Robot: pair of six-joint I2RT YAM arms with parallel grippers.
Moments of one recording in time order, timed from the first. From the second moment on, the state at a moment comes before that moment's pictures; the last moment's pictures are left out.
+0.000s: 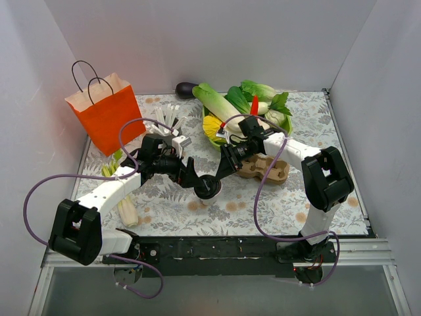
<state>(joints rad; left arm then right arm) -0.39 1.28 0.78 -0.26 0.77 -0.06 0.54 1.80 1.24 -0.54 -1.11 0.11</state>
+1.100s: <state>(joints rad) -0.44 1.36 0.78 -0.22 0.75 -0.08 0.51 1.70 1.23 -0.58 -1.06 0.04</state>
